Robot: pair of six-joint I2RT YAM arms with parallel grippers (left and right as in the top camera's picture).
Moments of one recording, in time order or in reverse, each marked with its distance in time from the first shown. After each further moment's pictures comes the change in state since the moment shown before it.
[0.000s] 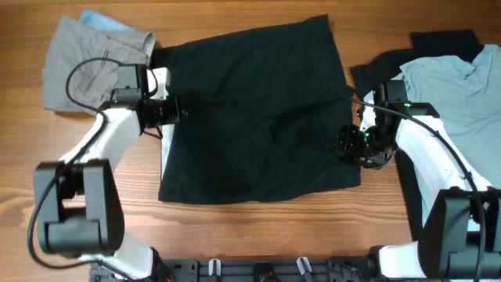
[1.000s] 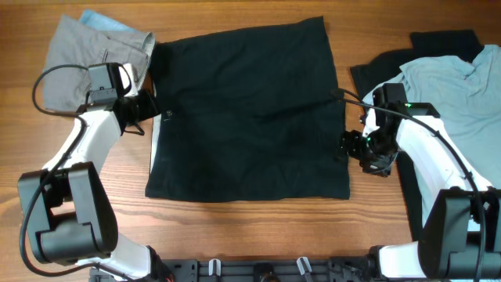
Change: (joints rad) left arm 0.128 -0.019 0.005 0.019 -0.074 -0.108; right arm -0.011 0.000 0.000 -0.092 0.075 0.003
